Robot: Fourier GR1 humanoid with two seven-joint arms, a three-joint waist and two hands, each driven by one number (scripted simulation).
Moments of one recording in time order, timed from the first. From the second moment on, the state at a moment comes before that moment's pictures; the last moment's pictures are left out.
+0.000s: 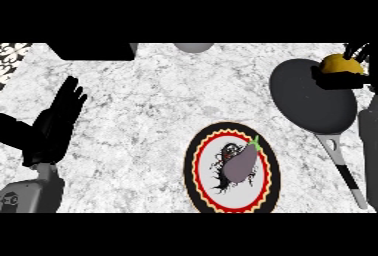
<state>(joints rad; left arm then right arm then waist) -0.17 0.18 0.10 -1.61 0.12 0.06 0.25 -0.61 -0.33 -0.28 -1.36 1.10 0.02 0.21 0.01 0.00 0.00</state>
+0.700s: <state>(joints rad) -0.19 0.16 0.08 -1.58 0.11 0.05 0.25 -0.77 -0.42 -0.38 -0.61 1.04 -0.30 -0.15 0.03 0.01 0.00</state>
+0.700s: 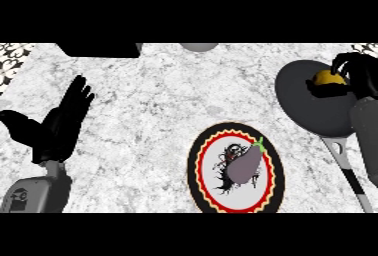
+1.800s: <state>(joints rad) -0.19 0.17 0.11 -1.59 0.11 0.05 0.25 -0.78 -0.58 -0.77 -0.29 0.61 -0.11 -0.49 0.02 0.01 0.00</state>
